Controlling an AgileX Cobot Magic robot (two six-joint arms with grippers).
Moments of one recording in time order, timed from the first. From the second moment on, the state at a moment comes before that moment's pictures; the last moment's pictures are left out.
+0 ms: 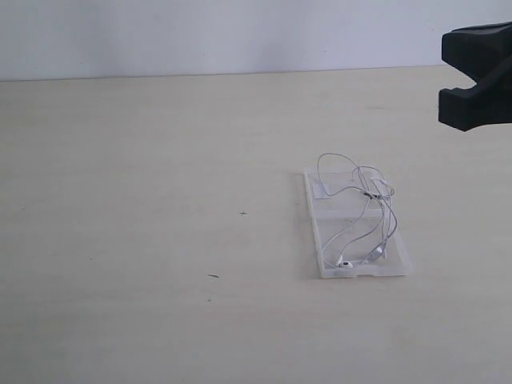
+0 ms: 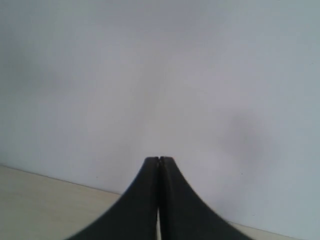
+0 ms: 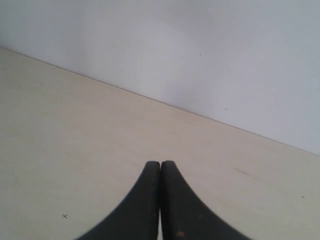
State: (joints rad) left arm -0.02 0.20 -0.34 0.88 0.15 -1.18; right arm 0.48 0.87 -0.59 -0.44 0.13 0.37
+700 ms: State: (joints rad) left arm -0.02 0.07 -0.21 -0.08 0.21 -0.12; right arm 0.48 0.87 -0.59 -0.44 0.13 0.37
